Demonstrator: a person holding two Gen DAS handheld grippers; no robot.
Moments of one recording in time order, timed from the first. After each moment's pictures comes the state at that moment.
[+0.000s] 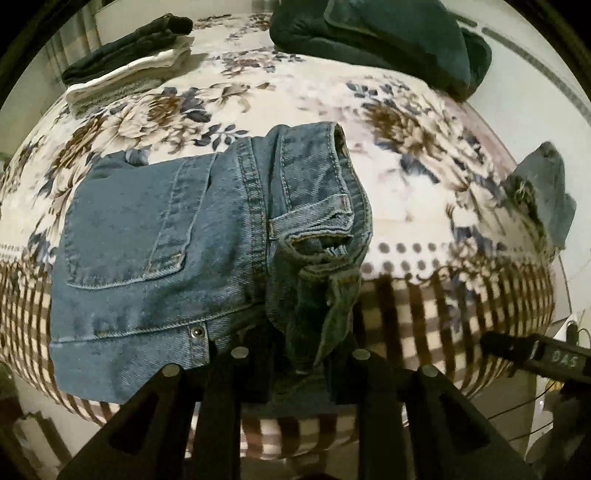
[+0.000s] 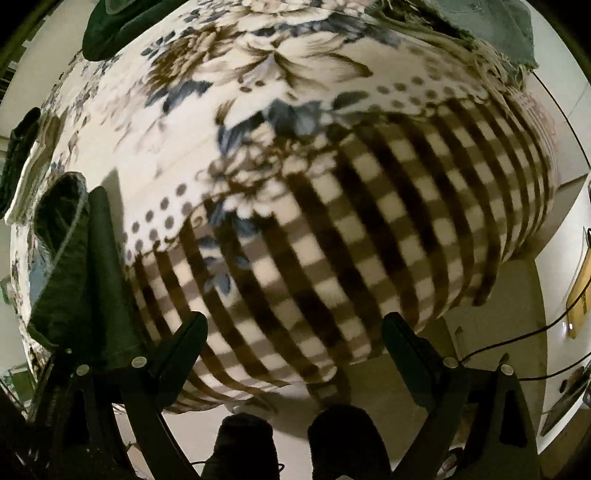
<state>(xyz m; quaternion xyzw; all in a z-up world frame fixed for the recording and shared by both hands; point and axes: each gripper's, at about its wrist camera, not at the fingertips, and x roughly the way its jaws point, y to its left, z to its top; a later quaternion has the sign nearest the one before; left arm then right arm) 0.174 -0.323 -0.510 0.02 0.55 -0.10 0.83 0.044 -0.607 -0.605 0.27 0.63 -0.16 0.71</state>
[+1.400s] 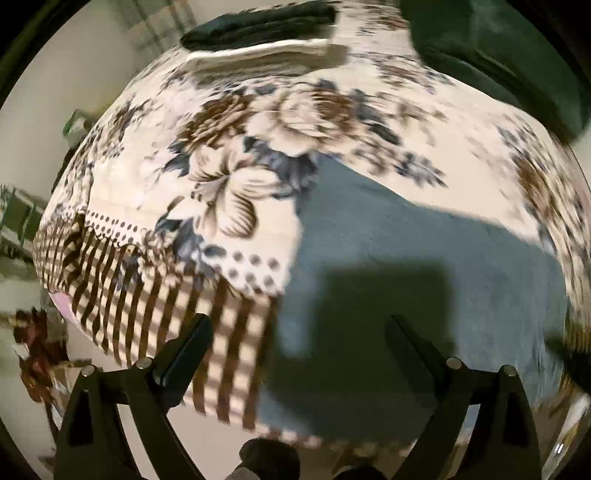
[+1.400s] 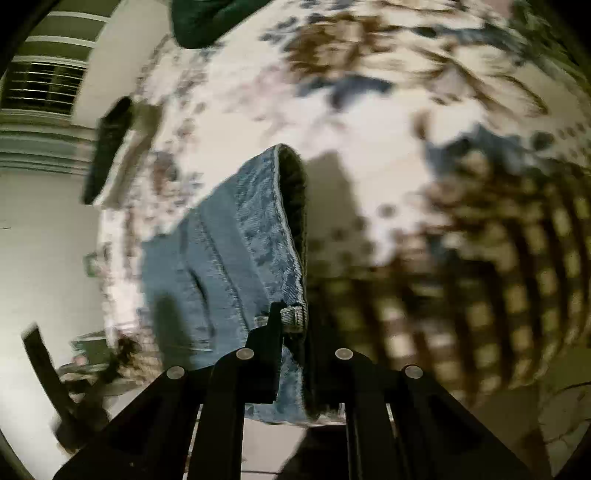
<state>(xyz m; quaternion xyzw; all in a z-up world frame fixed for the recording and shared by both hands) 0.231 -0.172 -0.481 0.01 0.58 0.08 0.81 0.130 -0.530 -0.592 0.36 0.60 0.01 0.72</state>
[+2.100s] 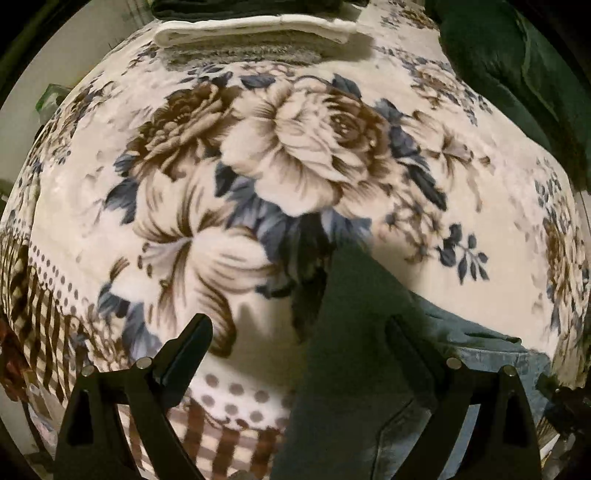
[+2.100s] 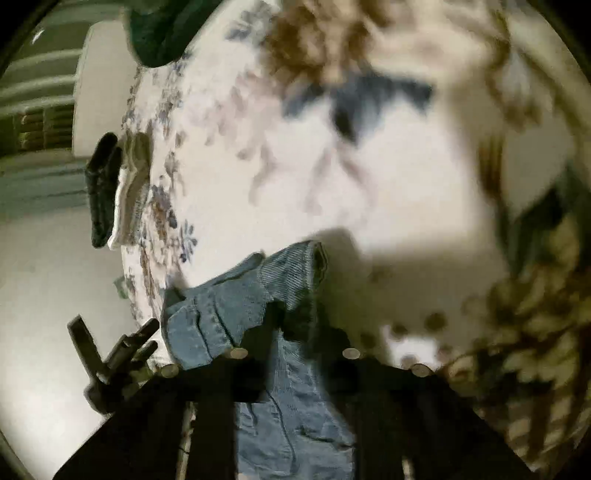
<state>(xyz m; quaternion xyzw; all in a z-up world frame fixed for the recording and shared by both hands) 0.342 -0.135 -0.519 -0.05 0.61 0.05 0.79 0.214 -0.551 -0.633 0.45 0.58 0.05 0.68</state>
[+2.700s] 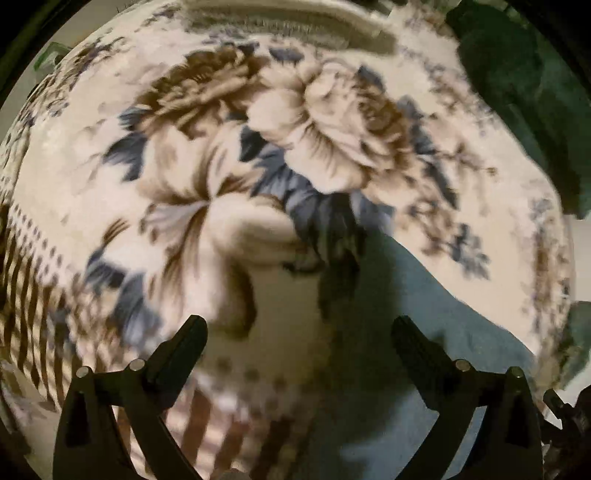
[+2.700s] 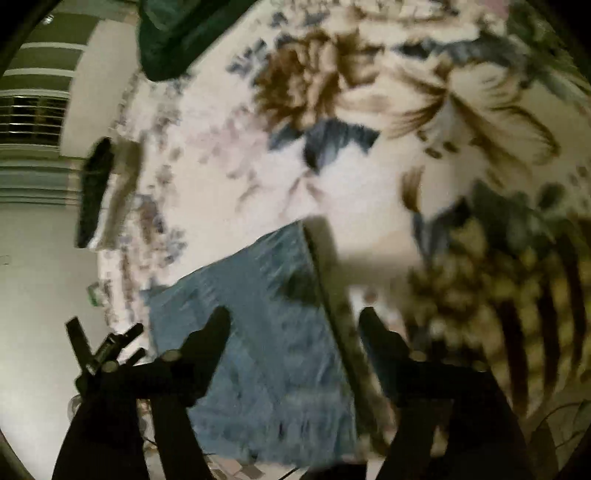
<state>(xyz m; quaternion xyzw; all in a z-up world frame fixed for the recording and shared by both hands) 0.318 -0.099 -0.526 -0.13 0.62 0.03 0.77 0.165 -0.578 -0.592 0.41 0.57 -0.01 0.71</state>
